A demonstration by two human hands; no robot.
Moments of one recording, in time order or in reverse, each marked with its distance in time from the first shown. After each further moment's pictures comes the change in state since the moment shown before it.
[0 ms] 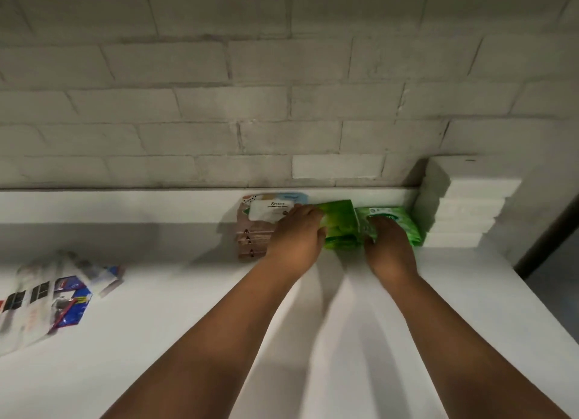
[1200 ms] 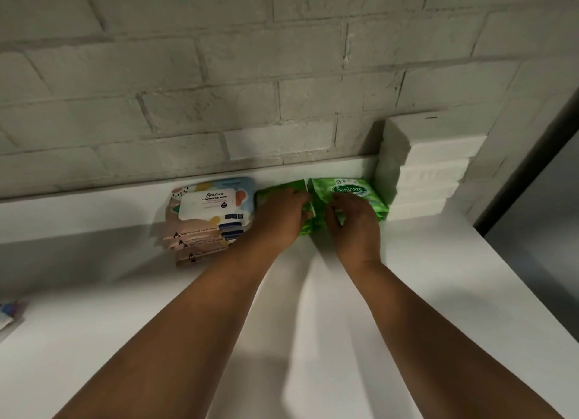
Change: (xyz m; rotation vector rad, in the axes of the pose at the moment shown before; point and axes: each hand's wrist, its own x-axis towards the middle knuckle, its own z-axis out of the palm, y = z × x) left_hand 0.074 0.016 0.080 -0.123 -0.171 0.105; right_hand 0.018 0.039 0.025 0.131 0.299 -0.133
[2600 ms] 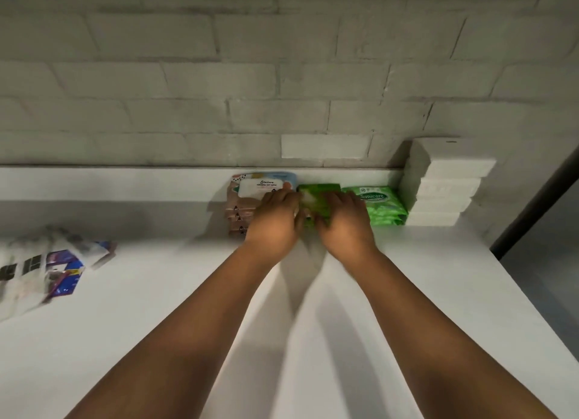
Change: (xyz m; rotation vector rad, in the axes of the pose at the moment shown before) left_hand -0.111 -0.003 -0.059 0.162 0.248 -0.151; right_hand -0.021 -0.110 -0.035 -0.221 -0.424 -0.053
